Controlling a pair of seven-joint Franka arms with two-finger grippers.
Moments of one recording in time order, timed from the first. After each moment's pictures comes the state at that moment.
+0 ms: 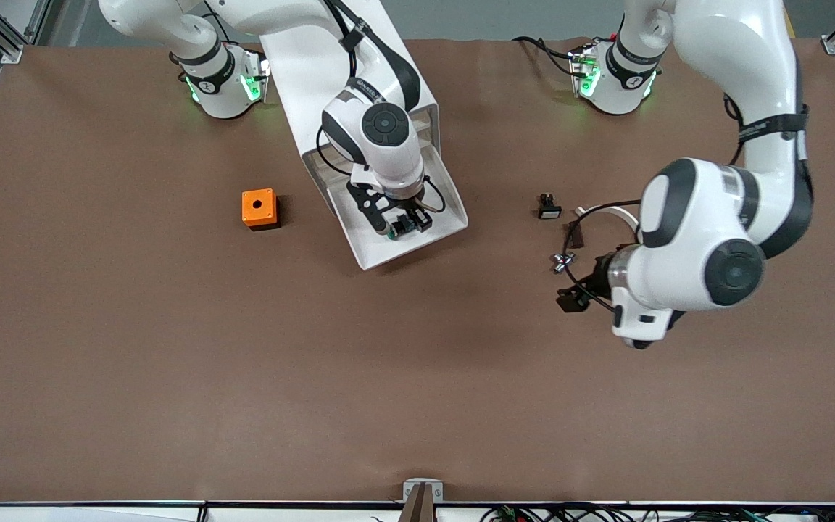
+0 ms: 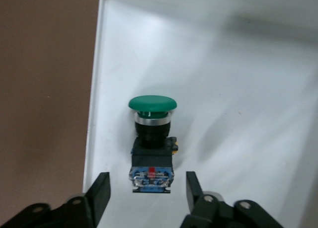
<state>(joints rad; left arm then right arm) -0.57 0.58 0.31 -1.30 -0.34 1.59 -0.85 0.78 0.48 0.07 -1.76 0.07 2.28 1.79</state>
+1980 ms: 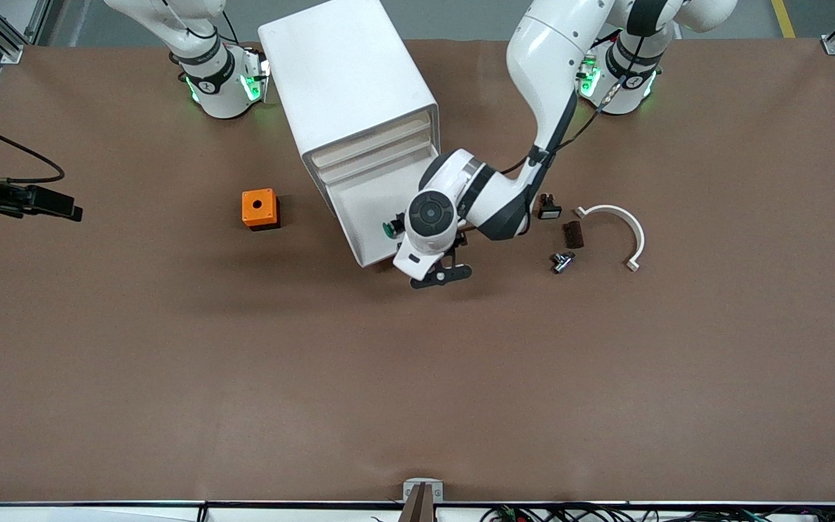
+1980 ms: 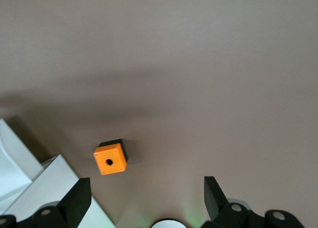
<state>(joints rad) -0.91 0.81 0.13 -1.39 -0.28 2.03 -0.87 -0.11 0.16 0.05 -1.43 0.00 1.41 0.03</state>
